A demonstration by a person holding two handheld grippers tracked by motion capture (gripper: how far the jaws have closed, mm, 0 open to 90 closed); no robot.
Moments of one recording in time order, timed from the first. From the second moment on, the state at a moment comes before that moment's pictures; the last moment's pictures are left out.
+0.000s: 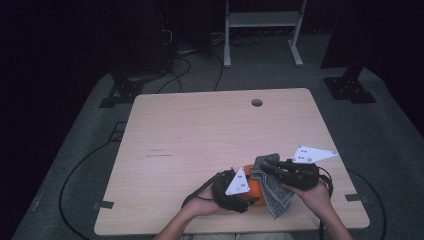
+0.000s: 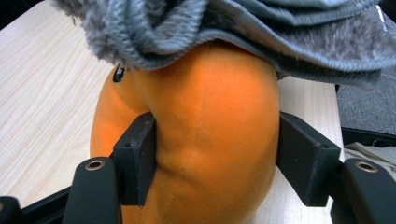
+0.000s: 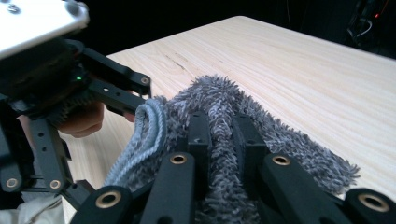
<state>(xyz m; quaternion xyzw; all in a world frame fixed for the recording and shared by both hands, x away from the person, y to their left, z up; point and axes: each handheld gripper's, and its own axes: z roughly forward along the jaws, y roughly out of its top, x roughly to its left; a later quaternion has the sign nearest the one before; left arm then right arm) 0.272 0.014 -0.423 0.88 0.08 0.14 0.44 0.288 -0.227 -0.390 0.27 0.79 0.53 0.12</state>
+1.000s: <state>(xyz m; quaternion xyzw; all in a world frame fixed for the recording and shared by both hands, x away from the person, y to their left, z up) 0.304 0.030 -0.424 0.86 0.18 0.09 0.47 0.280 -0.228 -0.389 0.25 0.81 0.52 0.12</state>
